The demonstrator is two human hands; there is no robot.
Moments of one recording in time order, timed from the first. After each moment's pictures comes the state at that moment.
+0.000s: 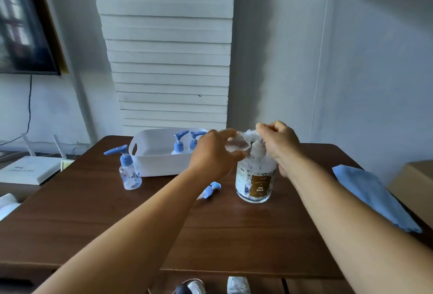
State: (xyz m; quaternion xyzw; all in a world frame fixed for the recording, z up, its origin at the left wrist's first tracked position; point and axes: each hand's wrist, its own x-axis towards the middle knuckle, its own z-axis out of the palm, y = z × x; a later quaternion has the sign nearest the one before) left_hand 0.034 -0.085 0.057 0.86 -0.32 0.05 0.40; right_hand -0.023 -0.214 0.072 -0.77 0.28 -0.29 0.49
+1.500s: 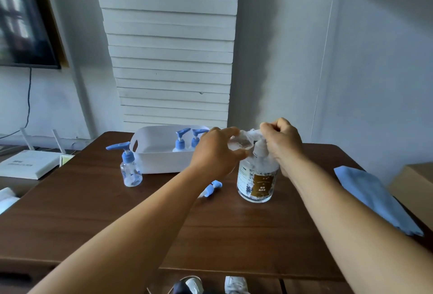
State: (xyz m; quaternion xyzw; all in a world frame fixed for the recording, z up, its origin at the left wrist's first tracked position) left_hand 0.036 -0.084 0.057 0.86 -0.33 0.05 0.40; right_hand -0.015 -0.219 0.063 -0.79 0.28 -0.33 0.44
